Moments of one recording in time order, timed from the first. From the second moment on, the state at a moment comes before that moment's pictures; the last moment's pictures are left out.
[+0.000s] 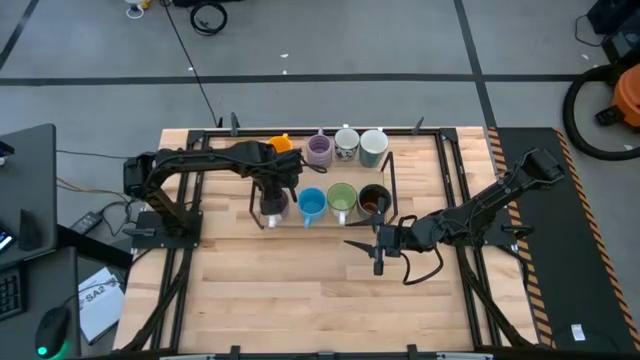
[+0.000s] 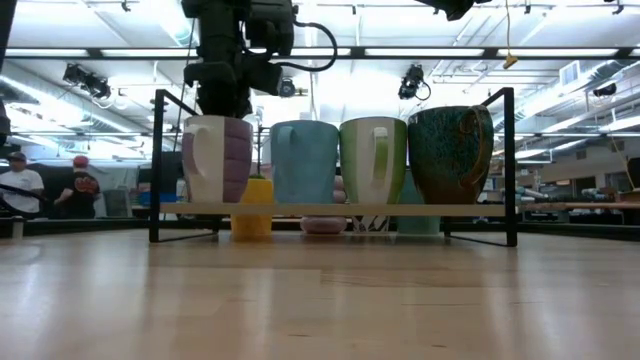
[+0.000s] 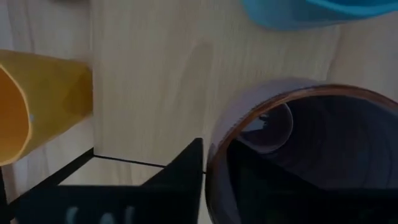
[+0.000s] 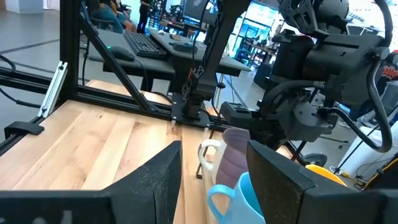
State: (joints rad) left arm 0.24 1.65 1.34 -1.08 -0.08 0.17; right arm 0.46 1.31 0.67 0.57 0.57 -0.25
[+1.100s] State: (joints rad) left arm 0.30 1.65 1.55 -1.19 -0.13 0.28; right arm 0.46 1.31 0.67 0.56 0.59 -0.25
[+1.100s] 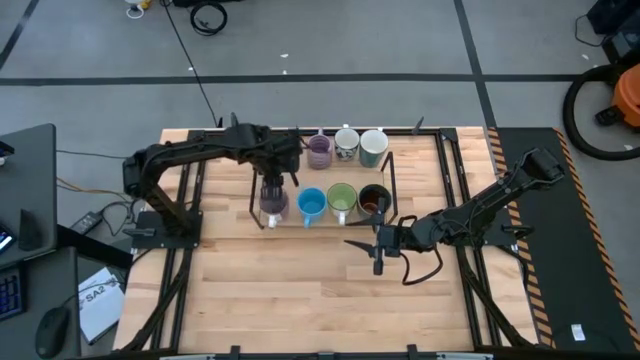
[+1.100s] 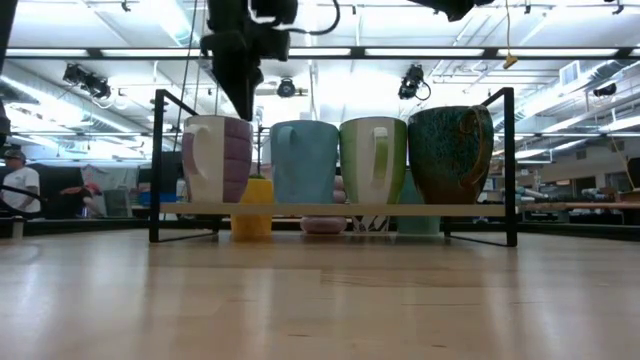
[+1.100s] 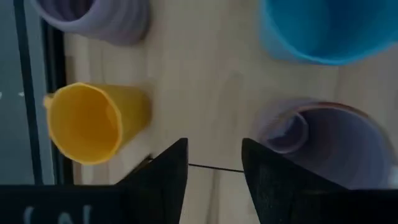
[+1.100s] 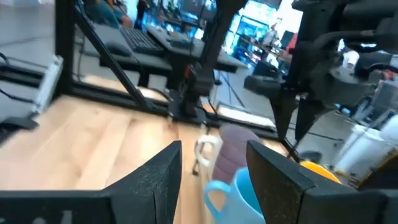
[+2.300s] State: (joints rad) left arm 0.58 1.78 1.55 -0.95 0.05 0.41; right arm 0.30 0.58 0.26 0.57 0.18 -0.28
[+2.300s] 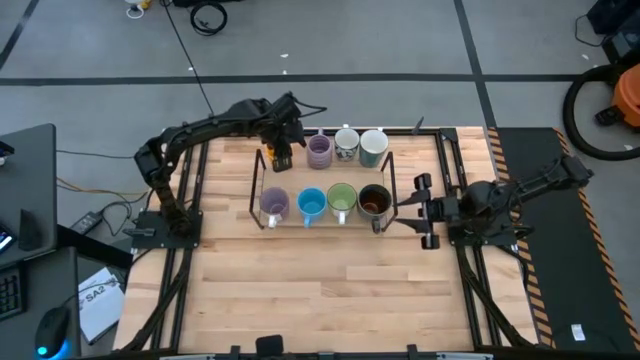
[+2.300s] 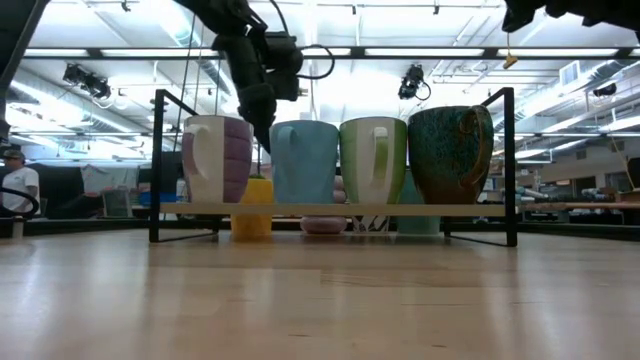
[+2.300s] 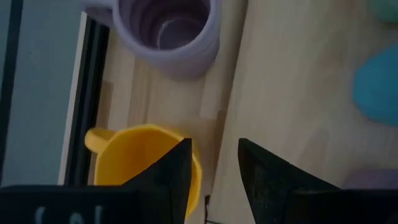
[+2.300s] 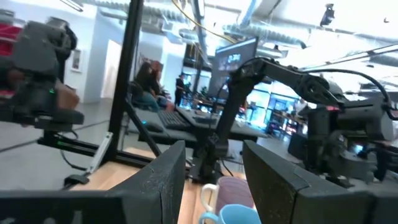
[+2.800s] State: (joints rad) left arm 0.59 1.84 1.55 -0.95 0.02 0.40; right arm 0.16 0.38 0.22 0.37 0.07 -0.27
